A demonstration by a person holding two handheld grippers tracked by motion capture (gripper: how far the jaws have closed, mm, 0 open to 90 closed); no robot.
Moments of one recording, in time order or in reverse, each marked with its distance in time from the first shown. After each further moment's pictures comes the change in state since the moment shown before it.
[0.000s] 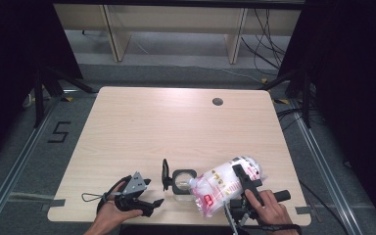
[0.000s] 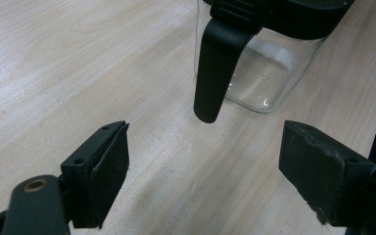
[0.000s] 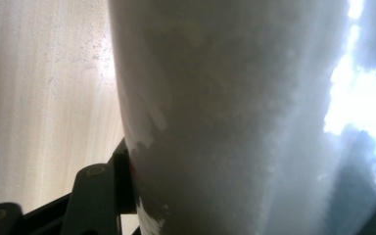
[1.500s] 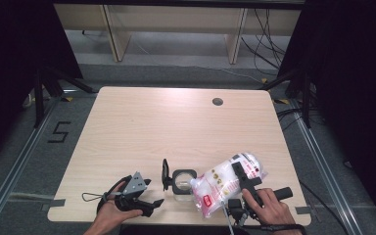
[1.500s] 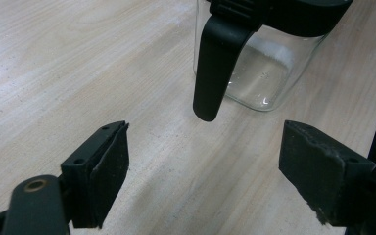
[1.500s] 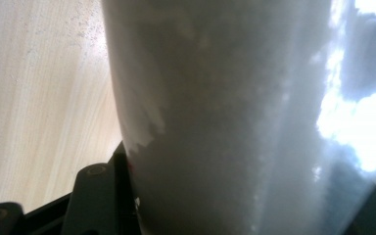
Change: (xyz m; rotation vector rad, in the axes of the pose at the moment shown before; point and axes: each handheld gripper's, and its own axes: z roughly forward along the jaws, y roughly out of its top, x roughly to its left) left arm 0.001 0.000 0.000 0.004 -0.004 0.015; right arm -0.017 0.006 -0.007 0.022 -0.022 -0.135
